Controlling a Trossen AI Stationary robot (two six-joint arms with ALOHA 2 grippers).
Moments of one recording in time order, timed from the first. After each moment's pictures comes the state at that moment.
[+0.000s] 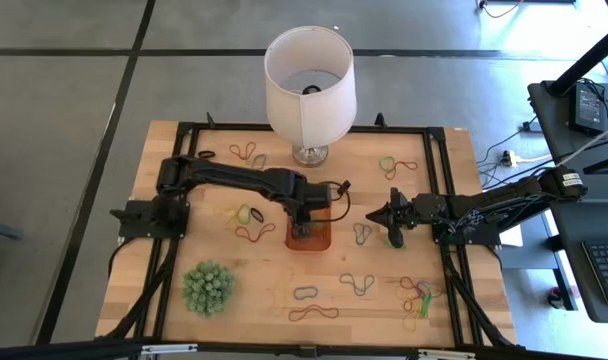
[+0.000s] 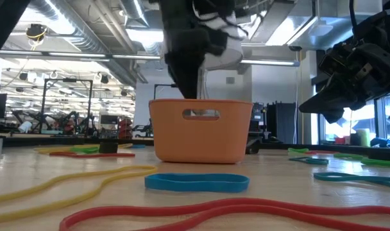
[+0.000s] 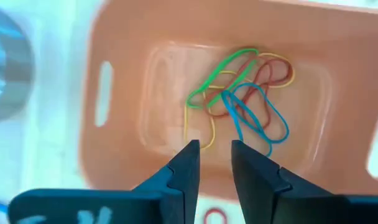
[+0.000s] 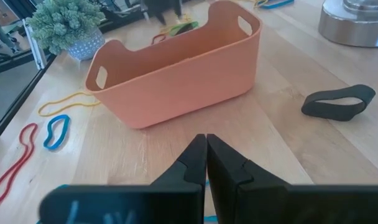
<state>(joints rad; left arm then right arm) -0.01 1.96 1.66 -1.00 -0.12 -0.17 0.09 0.85 0.02 0.49 0.13 0.37</state>
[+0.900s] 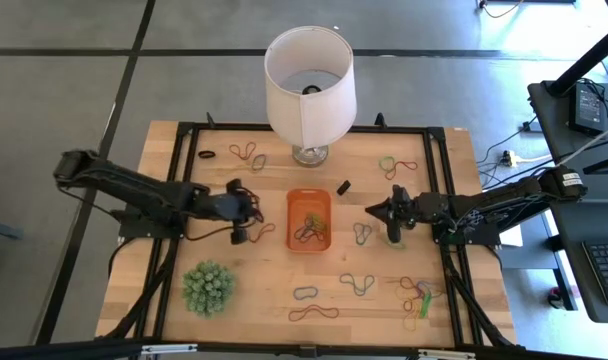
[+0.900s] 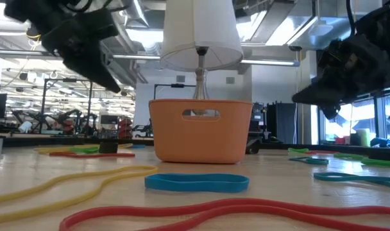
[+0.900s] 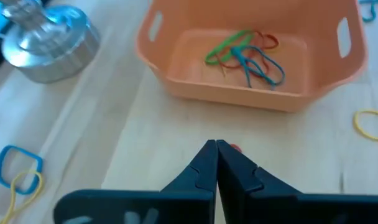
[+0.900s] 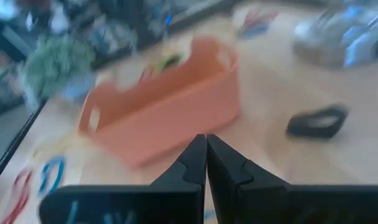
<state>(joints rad) -0.15 1.02 0.52 -0.25 -0.32 -0.21 0.09 0.86 0.02 0.59 0.26 0.44</state>
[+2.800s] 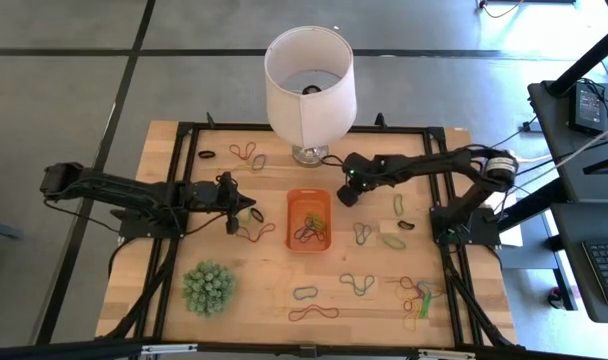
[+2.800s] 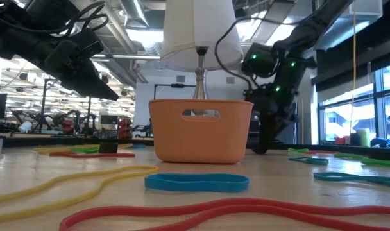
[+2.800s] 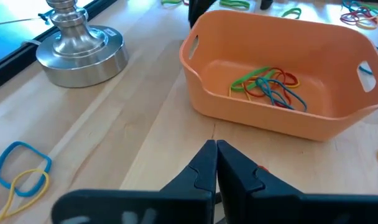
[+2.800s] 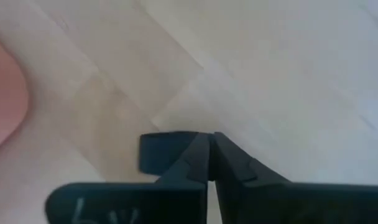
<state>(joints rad) 0.02 0.81 0.22 0.11 -0.22 -0.17 -0.33 1.62 0.83 -0.37 0.13 0.44</state>
